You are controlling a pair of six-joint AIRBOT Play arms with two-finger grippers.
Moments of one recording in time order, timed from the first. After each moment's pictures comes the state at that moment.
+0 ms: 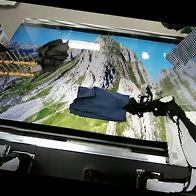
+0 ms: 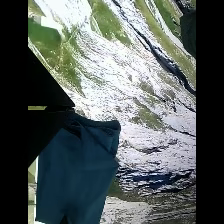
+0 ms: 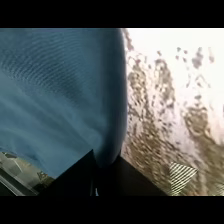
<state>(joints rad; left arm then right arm) 0.16 -1.13 1.77 1.21 -1.55 -1.73 -0.06 -1.61 0.99 -0.65 1.07 1.27</state>
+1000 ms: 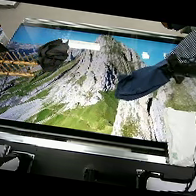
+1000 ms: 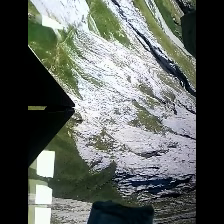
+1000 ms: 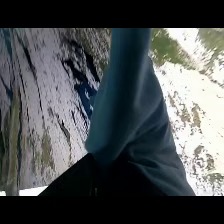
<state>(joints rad) 0.16 -1.14 1.77 1.21 -1.55 -1.73 -0.25 -1.59 1.69 -0.92 1.14 1.76</state>
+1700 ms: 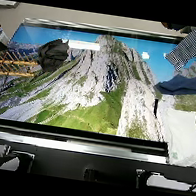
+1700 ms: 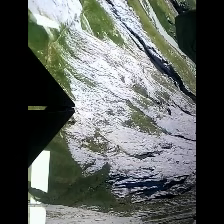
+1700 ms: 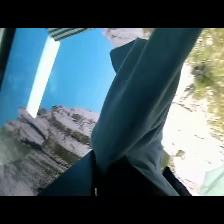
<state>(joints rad) 0.16 -1.14 1.77 1.21 -1.53 -1.73 -0.62 -1.56 1.80 -1.15 1.15 2.10</state>
